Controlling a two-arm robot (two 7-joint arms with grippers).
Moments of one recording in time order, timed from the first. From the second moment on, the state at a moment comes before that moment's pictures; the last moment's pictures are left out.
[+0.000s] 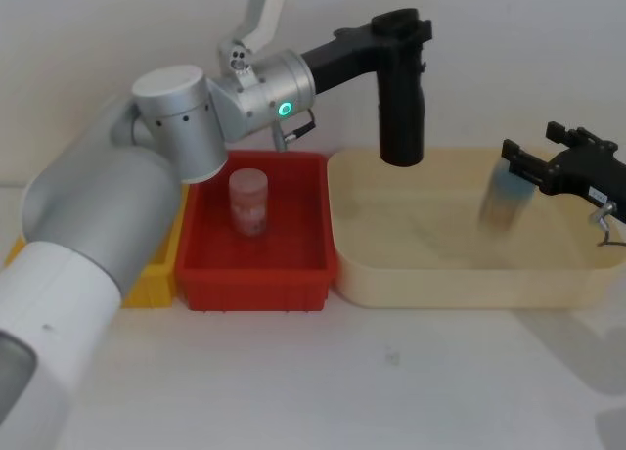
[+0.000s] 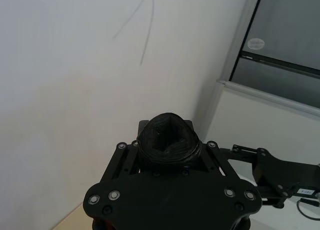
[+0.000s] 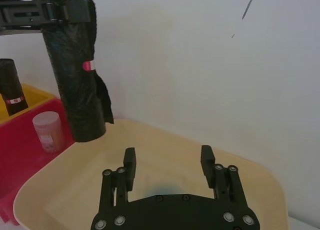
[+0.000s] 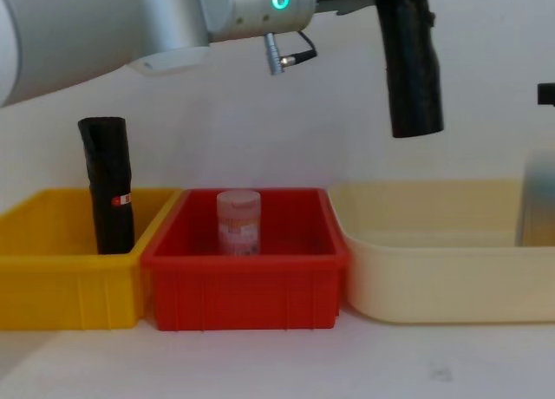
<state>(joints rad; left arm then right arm) -1.01 -0.05 0.48 -0.82 -0.60 0.16 -0.63 0.40 0.57 -0.21 -1.54 0.48 0.28 0.38</state>
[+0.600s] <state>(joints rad) -1.09 -0.11 0.51 -0.68 -0.61 0.14 -0.68 0.40 0.60 -0.21 -1.56 0.52 0.28 0.43</state>
